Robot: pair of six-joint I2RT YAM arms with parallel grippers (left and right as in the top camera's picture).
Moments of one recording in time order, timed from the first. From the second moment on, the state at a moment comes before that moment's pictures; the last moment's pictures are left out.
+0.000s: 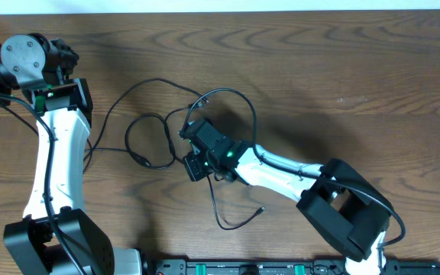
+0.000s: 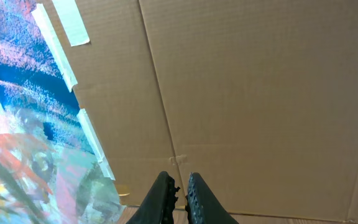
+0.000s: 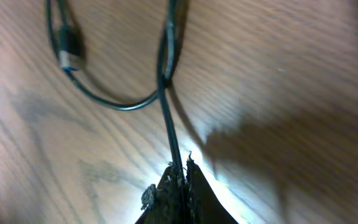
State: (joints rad) left arm 0.21 1.58 1.30 0.86 -1.57 0.69; right arm 0.90 2.00 1.23 -0.22 -0.23 0.47
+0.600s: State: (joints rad) left arm 0.18 1.58 1.30 0.86 -1.57 0.69; right arm 0.42 1.92 1.23 -0.51 -0.21 0.40
